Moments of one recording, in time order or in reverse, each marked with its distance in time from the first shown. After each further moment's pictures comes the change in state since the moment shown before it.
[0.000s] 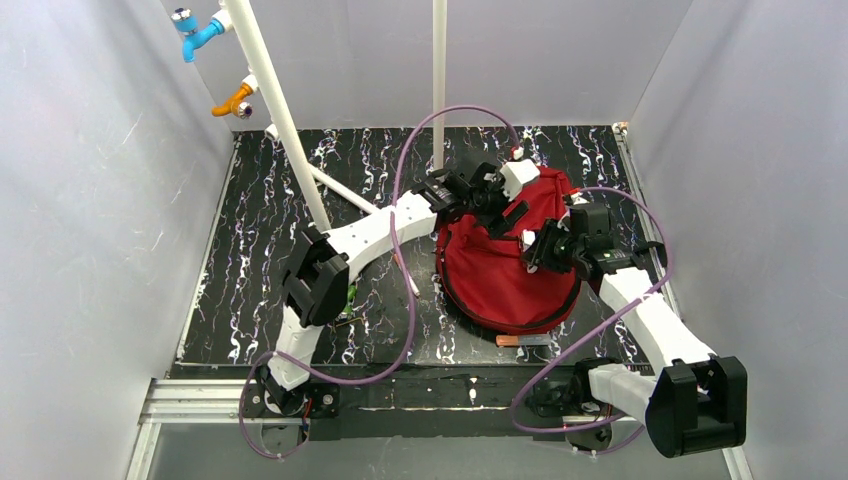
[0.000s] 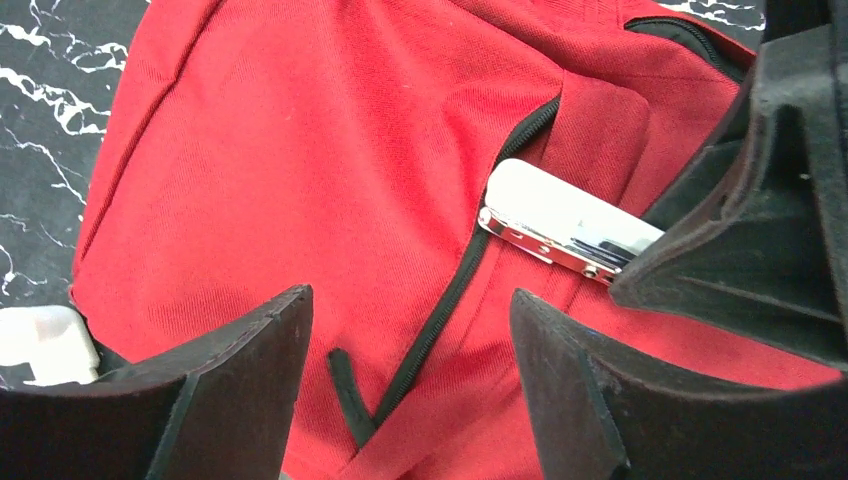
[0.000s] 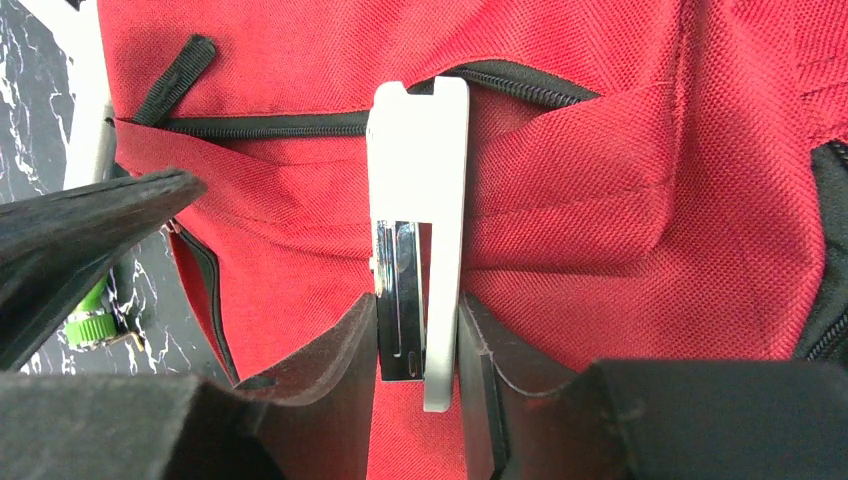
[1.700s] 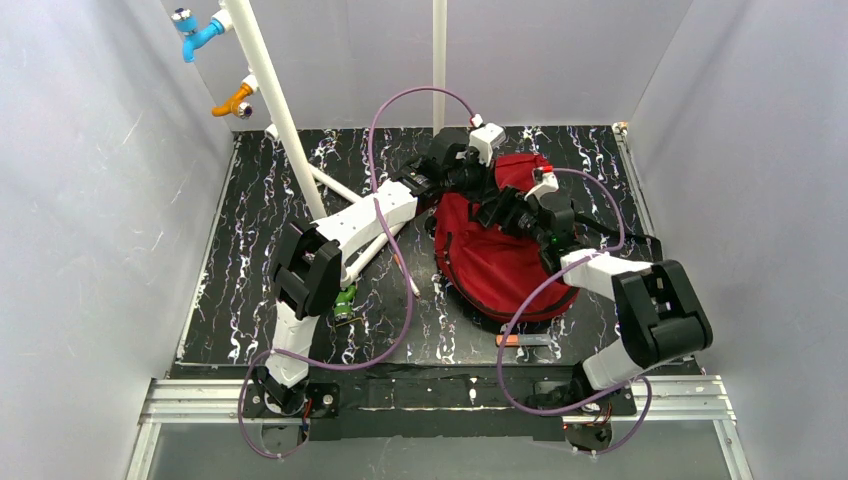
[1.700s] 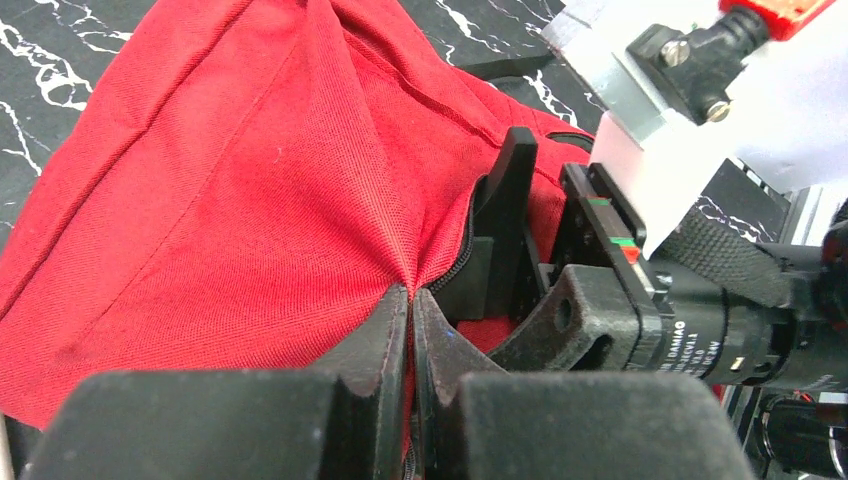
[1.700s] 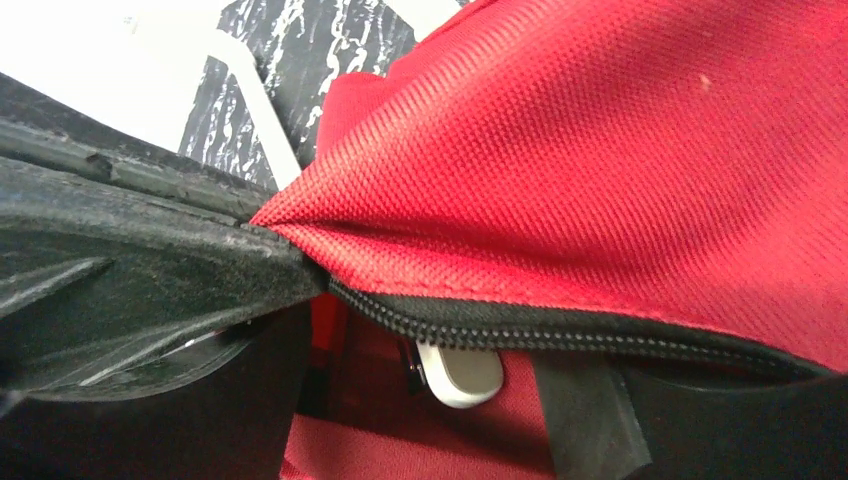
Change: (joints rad) left arm 0.132 0.002 -0.045 0.213 0.141 -0.348; right arm 0.120 0.457 -0.072 1.067 -0.069 0.169
